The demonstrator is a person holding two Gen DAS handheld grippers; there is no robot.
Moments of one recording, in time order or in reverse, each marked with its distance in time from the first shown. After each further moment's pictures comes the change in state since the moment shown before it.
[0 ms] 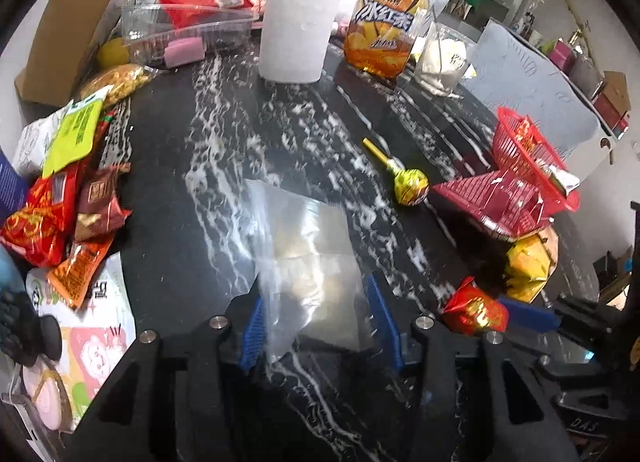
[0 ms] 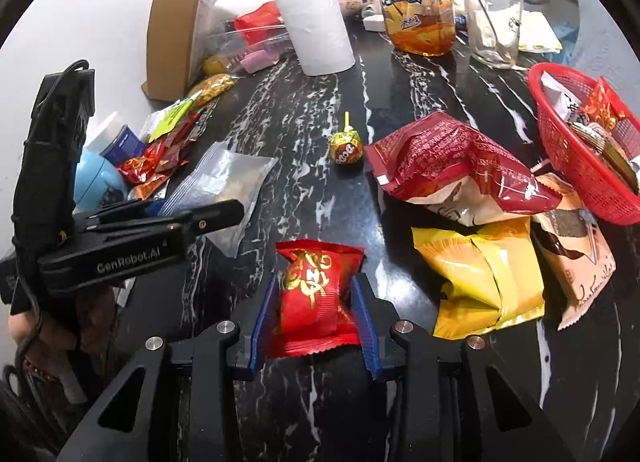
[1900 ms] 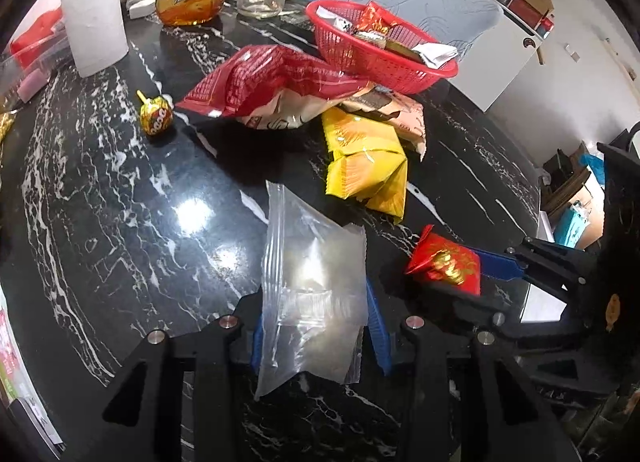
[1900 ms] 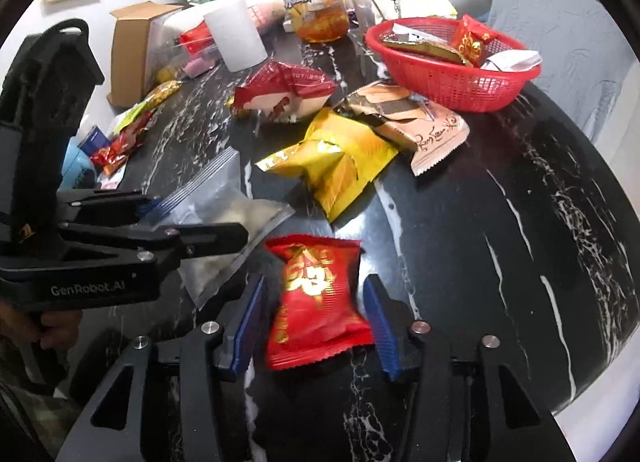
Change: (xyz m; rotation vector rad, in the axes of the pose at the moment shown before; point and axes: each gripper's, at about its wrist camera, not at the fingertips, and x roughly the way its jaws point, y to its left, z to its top) left arm 0.007 -0.140 -0.056 0.278 0.183 -0.196; right arm -0.065 -0.057 -0.081 0.103 -0.042 -0.136
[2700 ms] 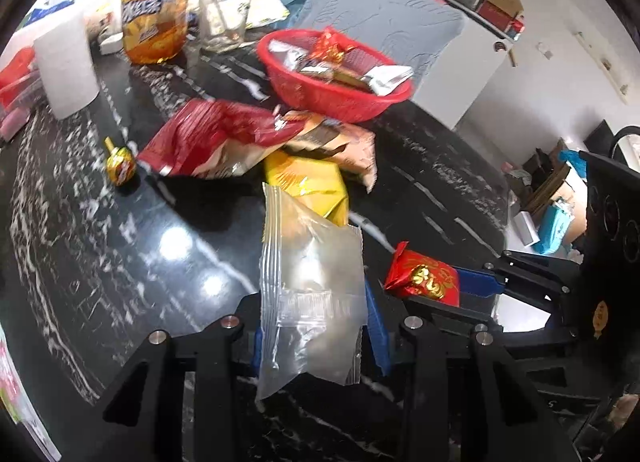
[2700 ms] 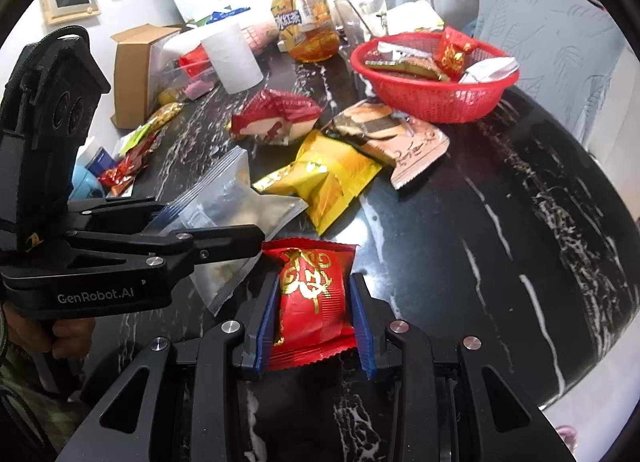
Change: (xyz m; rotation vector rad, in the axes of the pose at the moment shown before) left arm -0.010 -0.026 0.022 0.073 -0.072 -0.073; right arm -0.026 -0.012 -0.004 0.034 -0.063 0.018
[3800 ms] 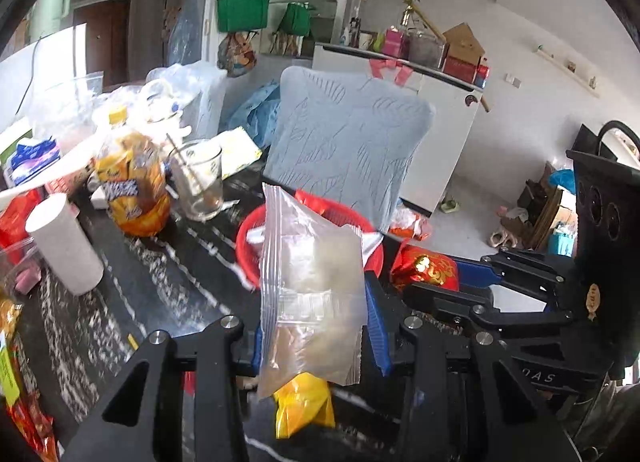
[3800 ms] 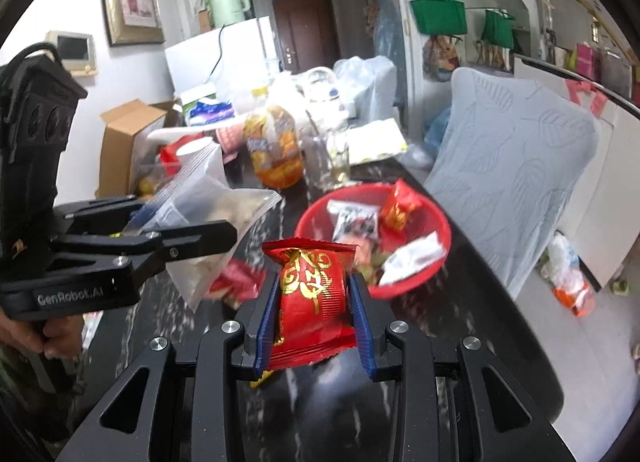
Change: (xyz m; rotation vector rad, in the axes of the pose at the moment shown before) left arm -0.050 -0.027 0.117 0.159 -0.307 0.014; right arm -0.067 -0.029 0.103 -0.074 -0.275 -0.107
